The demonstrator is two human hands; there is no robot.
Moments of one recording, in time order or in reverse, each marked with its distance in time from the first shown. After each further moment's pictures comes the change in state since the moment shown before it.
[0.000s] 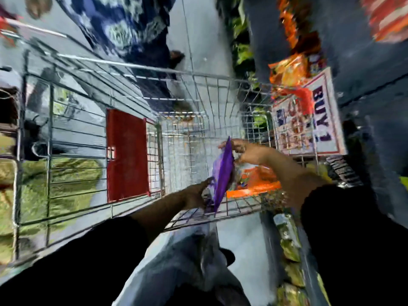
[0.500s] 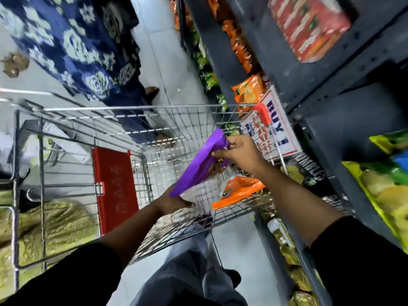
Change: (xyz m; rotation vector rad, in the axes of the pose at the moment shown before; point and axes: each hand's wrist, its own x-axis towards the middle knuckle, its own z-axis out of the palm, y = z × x) left_hand -0.041 0.048 -0.005 0.491 0.304 0.497; right_hand -0.090 -0.059 -0.011 0.458 0.500 -0.224
